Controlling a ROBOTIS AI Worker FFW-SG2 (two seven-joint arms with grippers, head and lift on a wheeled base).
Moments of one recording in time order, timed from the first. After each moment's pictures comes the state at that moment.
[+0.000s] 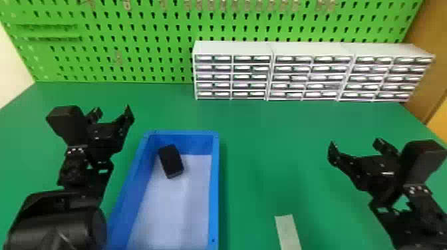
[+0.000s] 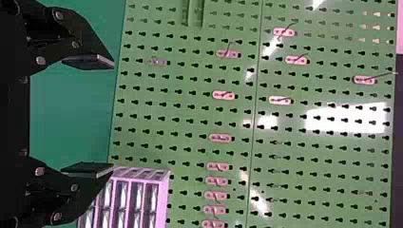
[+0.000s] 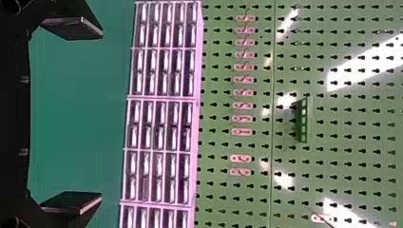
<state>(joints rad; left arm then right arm) -0.05 0.02 0.15 -1.68 0.09 0.08 -0.08 0.16 0.00 -0.20 -1.90 -0.01 0.16 0.27</state>
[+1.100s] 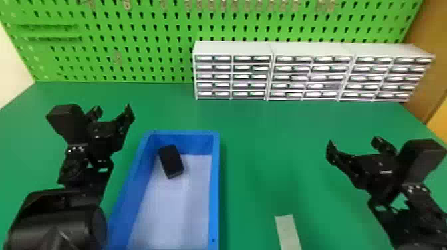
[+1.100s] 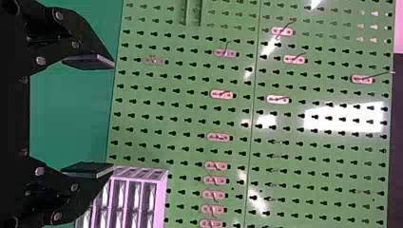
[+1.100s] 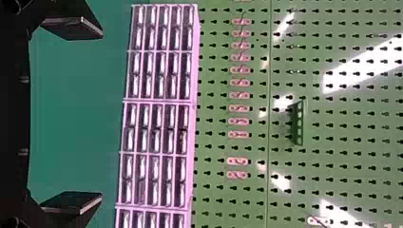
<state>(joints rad) -0.06 0.02 0.15 -1.68 0.09 0.07 -0.08 0.16 0.00 -0.19 -1.91 -0.01 0.15 0.27</state>
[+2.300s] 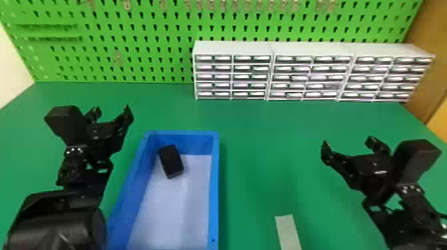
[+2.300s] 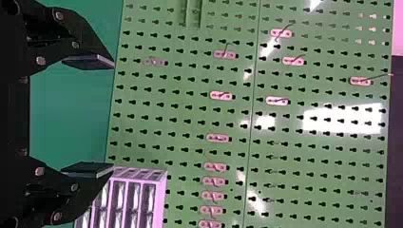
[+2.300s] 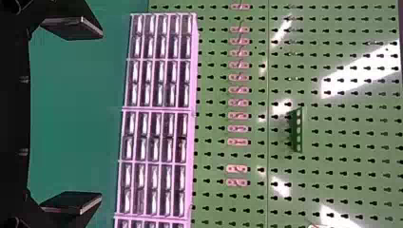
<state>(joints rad) -0.05 0.02 0.15 -1.68 0.09 0.07 -0.08 0.16 0.00 -0.17 -1.91 -0.02 0.14 0.27</state>
